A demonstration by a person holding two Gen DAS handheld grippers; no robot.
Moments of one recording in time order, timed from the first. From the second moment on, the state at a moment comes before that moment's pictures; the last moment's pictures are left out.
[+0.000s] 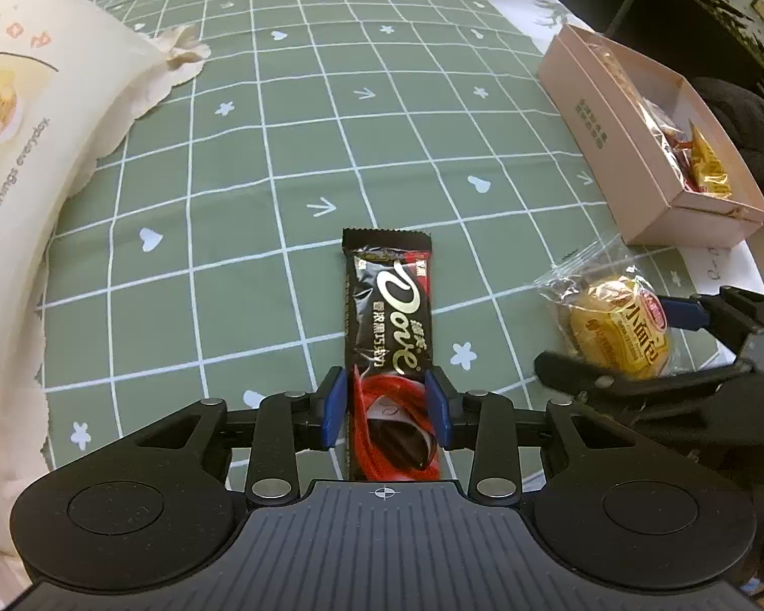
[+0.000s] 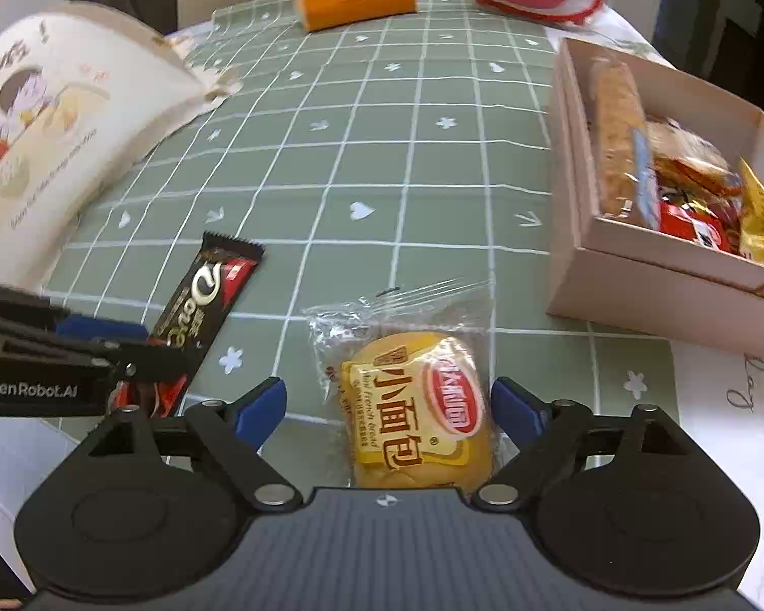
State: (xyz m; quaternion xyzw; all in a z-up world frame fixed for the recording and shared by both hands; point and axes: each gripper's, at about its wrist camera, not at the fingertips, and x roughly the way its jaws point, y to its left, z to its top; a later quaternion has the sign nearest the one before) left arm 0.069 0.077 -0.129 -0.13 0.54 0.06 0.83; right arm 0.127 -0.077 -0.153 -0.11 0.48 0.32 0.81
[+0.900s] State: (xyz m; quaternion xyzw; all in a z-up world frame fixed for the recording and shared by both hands) left arm 0.065 0.051 -0.130 -0.09 0.53 0.06 0.84; right arm 0.106 -0.110 -0.153 -0.13 0.44 0.30 0.84
